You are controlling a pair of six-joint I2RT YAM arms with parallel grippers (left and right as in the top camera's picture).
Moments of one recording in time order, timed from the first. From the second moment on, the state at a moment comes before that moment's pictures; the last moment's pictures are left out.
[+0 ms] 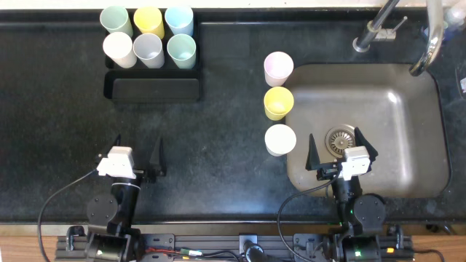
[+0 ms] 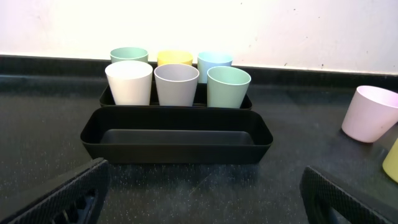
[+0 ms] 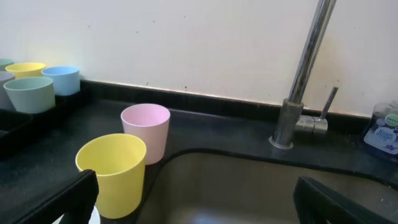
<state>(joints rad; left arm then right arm) -0.12 0.01 0.01 -0.08 0.00 -0.10 0.07 0.01 0.02 -0.02 -0.07 -0.06</state>
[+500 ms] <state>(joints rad) -0.12 0.01 0.01 -0.08 0.05 -0.26 0.07 0.01 0.02 -0.01 -0.07 -0.06</state>
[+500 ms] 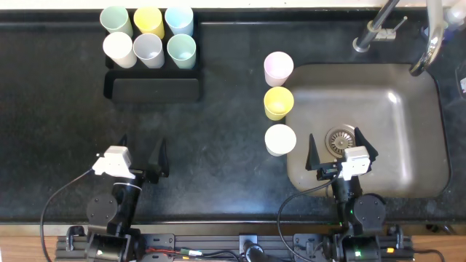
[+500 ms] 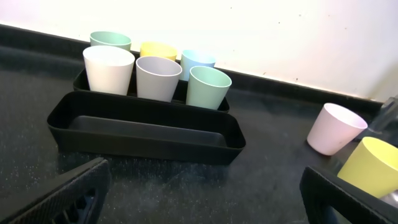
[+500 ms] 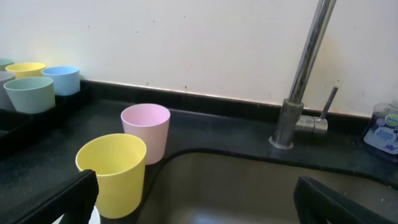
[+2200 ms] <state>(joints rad) -0.12 0.01 0.01 -0.08 0.05 -0.28 0.07 0.01 0.02 -0.01 -0.07 -0.06</state>
